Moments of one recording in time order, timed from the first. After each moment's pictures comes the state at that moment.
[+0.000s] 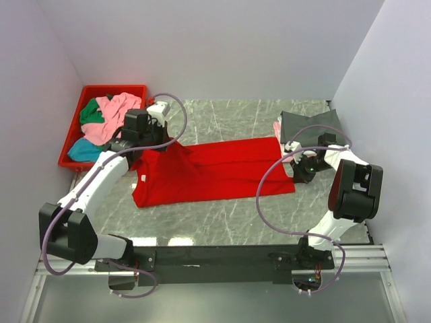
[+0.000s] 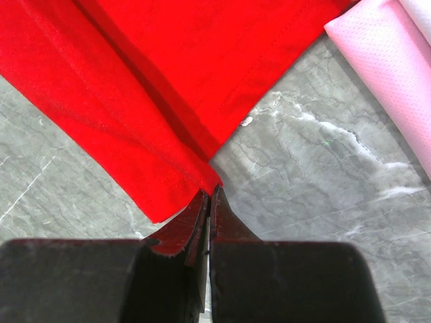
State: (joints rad) left arm -0.28 1.34 1.11 -0.36 0.20 -0.07; right arm -0.25 1.70 1.01 -0.75 -0.54 -1.08
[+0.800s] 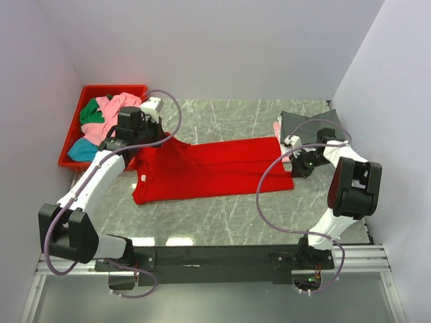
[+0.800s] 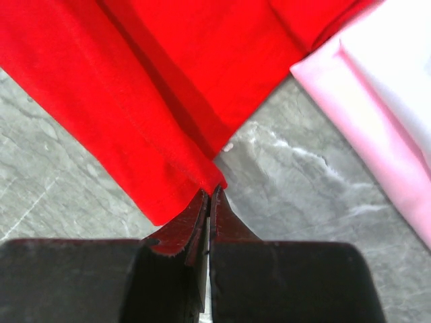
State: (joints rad) left arm -0.22 1.34 1.11 -0.31 0.22 -0.05; right arm -0.23 1.73 1.08 -0.75 -0.57 -1.04
